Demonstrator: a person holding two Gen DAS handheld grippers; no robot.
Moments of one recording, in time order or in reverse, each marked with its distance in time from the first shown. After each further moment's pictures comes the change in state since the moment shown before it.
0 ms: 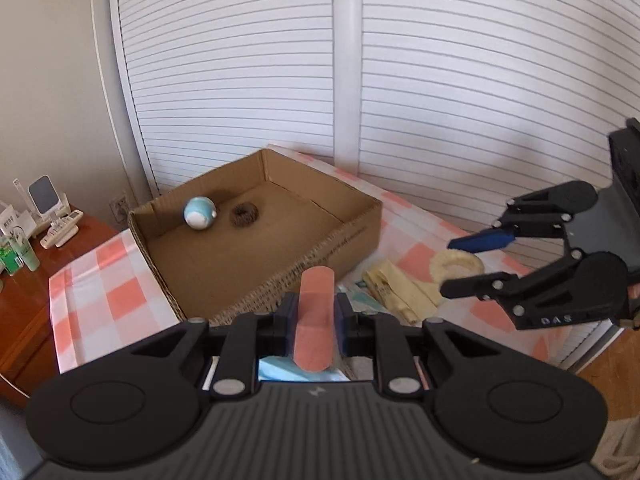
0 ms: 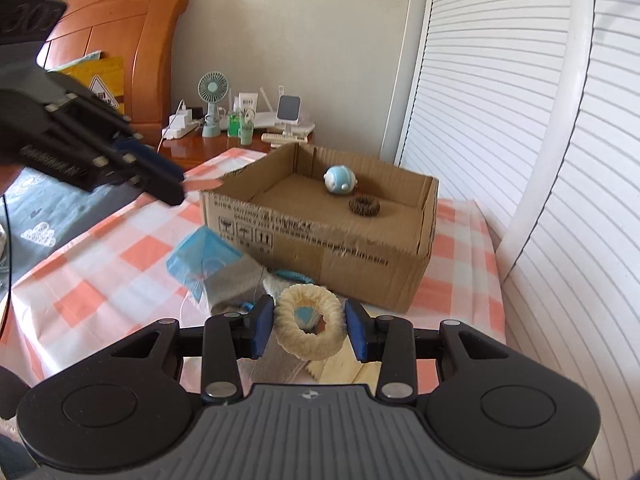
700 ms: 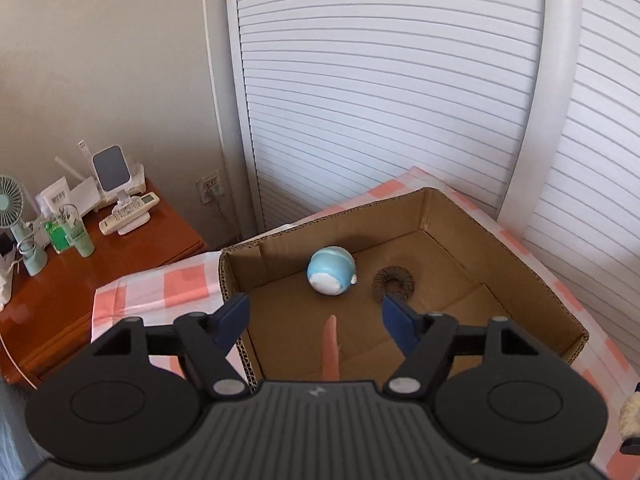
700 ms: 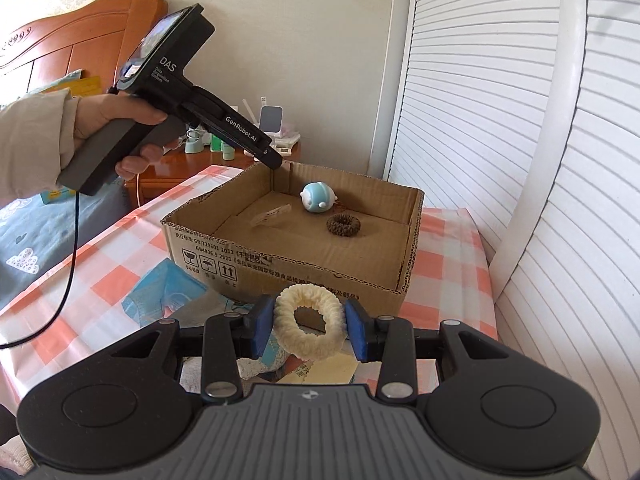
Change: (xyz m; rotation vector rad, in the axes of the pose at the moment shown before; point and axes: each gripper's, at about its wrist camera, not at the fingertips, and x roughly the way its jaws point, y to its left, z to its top) left arm 0.122 0.106 0.062 -0.237 0.030 0.250; right arm 0.027 -0.033 0.025 0.041 -0.032 -0.007
